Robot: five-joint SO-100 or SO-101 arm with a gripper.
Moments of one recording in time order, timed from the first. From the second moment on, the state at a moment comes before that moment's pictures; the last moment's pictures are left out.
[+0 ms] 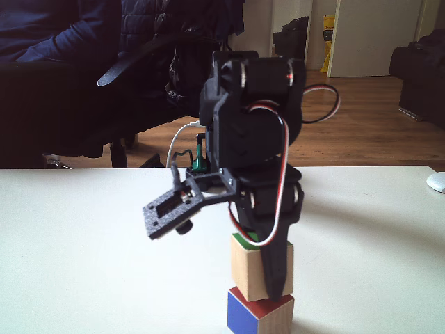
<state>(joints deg) 8.0 43.5 24.5 103.3 -9.6</state>
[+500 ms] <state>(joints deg) 7.6 43.5 24.5 103.3 -9.0</state>
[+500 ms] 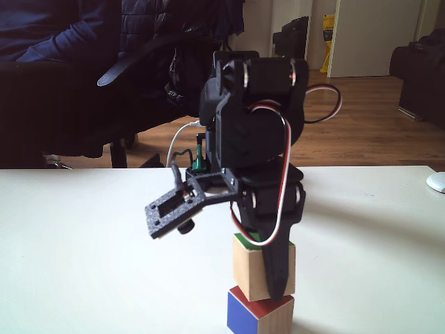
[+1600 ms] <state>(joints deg) 4.4 64.0 38.2 103.4 -1.7</state>
